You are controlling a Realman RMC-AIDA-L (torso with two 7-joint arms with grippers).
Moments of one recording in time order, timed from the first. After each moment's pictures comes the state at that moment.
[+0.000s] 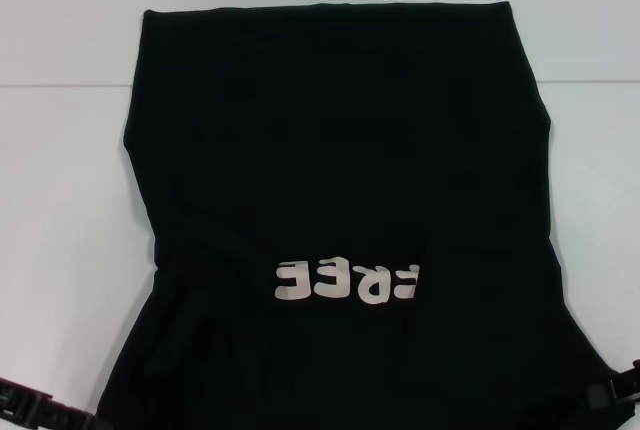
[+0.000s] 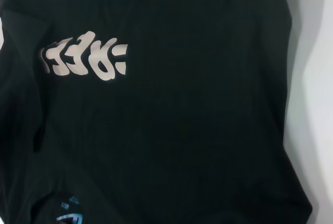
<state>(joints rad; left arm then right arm) -0.50 -1.93 0.65 0.75 2.57 1.81 -2.12 0.53 2.02 -0.53 -0.79 -2.64 -1.71 2.32</state>
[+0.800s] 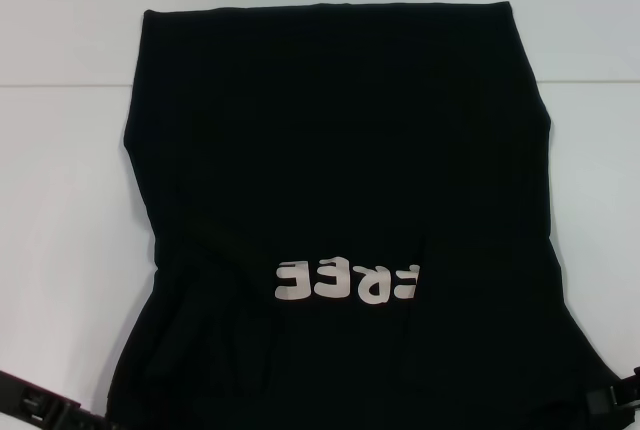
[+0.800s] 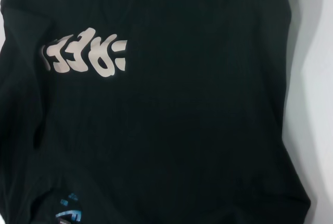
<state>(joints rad) -0.55 -1.94 0.66 0.68 2.61 1.78 -2.10 0.52 2.02 -0.52 -0.78 -2.64 -1.70 2.29</state>
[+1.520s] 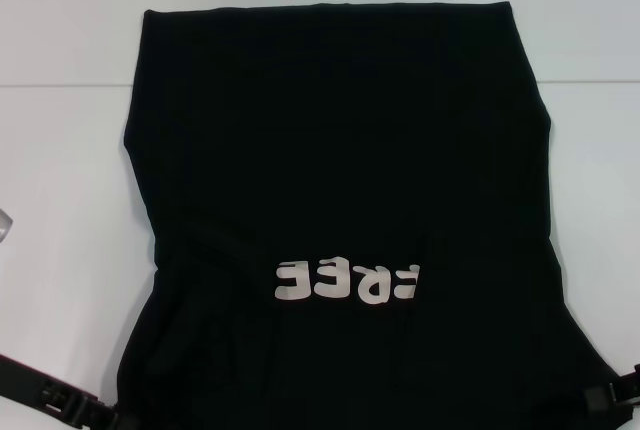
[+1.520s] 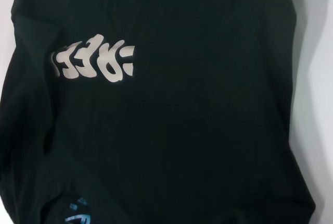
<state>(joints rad) -0.58 -1.96 0.69 0.64 2.62 1.68 -2.09 0.51 2.02 -0.50 -0.76 -2.63 -1.71 2.28</state>
